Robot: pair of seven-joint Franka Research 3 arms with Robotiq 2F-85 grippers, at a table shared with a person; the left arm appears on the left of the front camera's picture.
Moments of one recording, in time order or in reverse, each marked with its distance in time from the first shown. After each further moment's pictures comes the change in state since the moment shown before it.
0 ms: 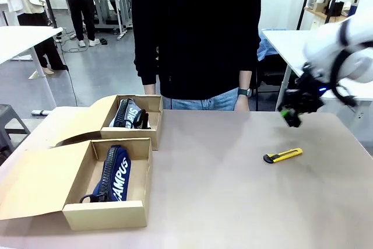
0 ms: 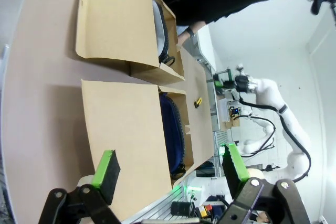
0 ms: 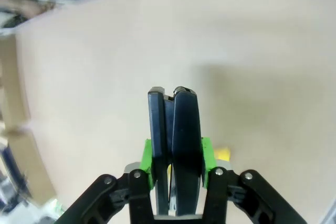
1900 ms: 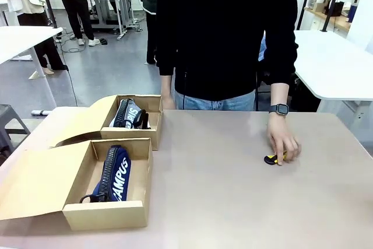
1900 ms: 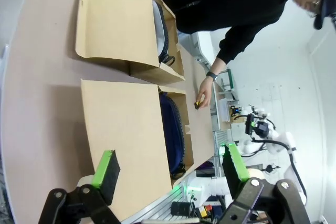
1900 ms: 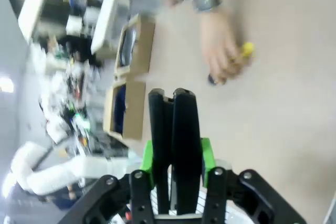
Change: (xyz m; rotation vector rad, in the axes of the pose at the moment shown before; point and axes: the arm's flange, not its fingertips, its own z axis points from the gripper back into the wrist) left arm 0.000 0.000 0.000 0.000 0.000 0.000; right arm -0.247 -0.168 0.156 0.591 -0.353 -0.074
